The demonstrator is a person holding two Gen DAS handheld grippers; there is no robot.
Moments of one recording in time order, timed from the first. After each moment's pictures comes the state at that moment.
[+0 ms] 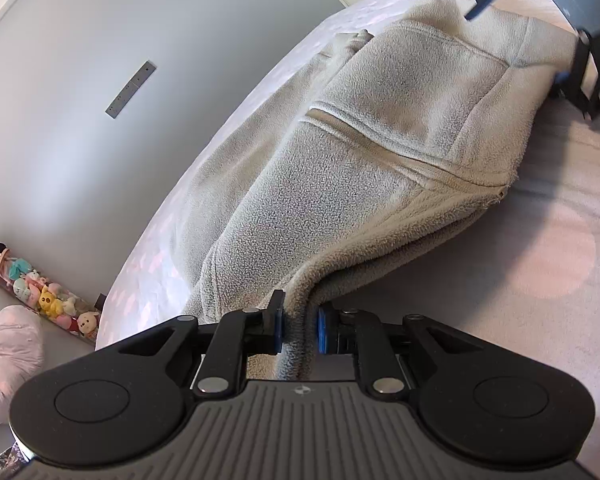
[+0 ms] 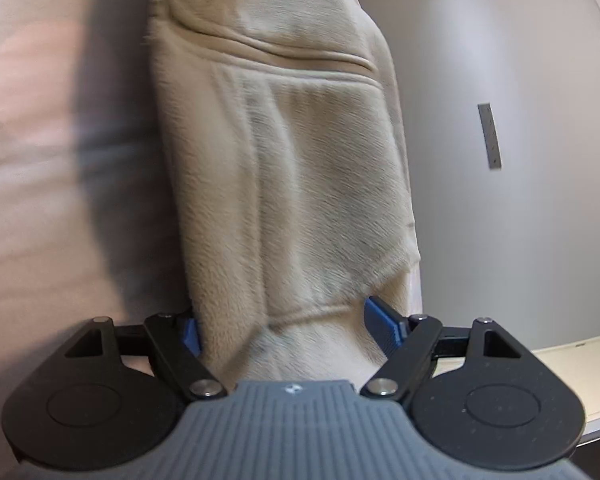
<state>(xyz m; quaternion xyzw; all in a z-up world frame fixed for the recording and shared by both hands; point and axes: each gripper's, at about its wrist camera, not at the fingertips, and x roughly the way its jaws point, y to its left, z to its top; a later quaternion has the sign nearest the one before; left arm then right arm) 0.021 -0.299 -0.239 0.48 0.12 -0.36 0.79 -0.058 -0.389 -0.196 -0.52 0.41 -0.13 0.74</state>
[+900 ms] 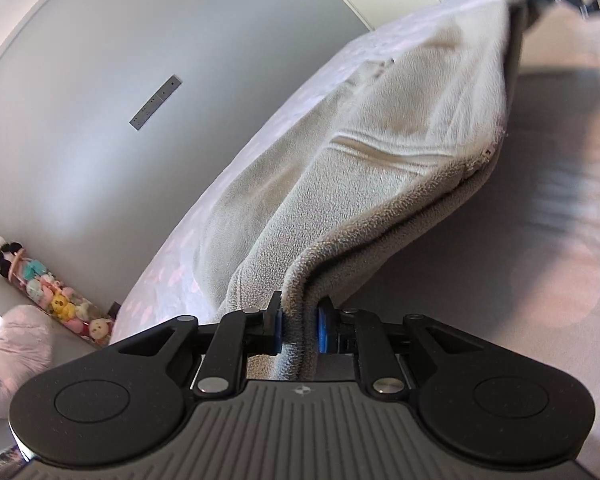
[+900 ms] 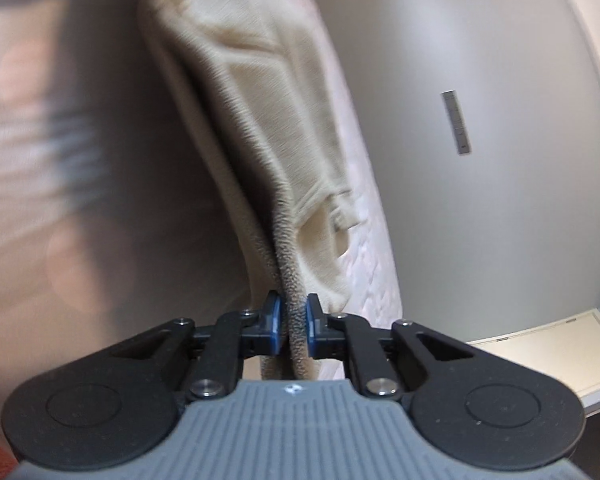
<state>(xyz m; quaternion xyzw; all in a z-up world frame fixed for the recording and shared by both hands) 0.025 -0.305 -0.225 0.46 0.09 -0.35 0.81 -0.156 -0.429 -0.119 -0.50 0.37 -0.16 0.77</state>
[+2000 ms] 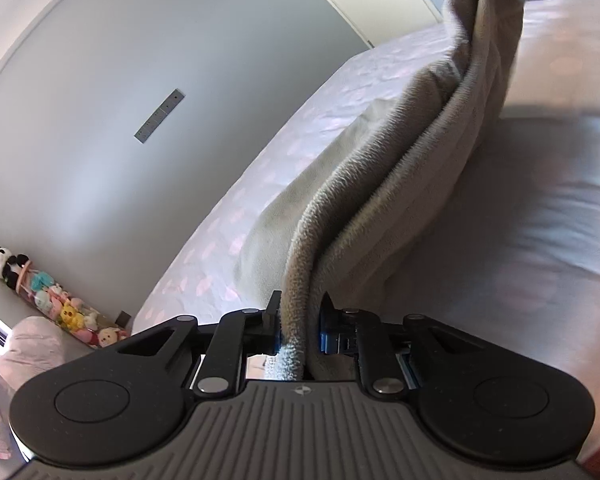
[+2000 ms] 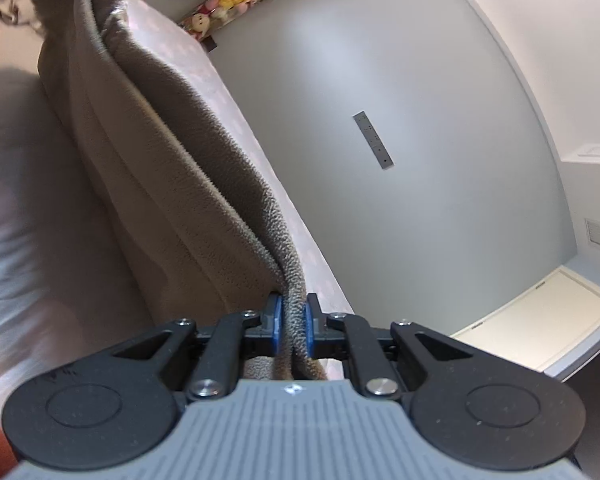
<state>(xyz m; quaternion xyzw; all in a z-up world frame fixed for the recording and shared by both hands) -0.004 -0.245 -0.129 0.46 0.09 -0.37 0.80 -0.209 -0.445 -0.025 -0.45 0.26 -0.21 0.83</state>
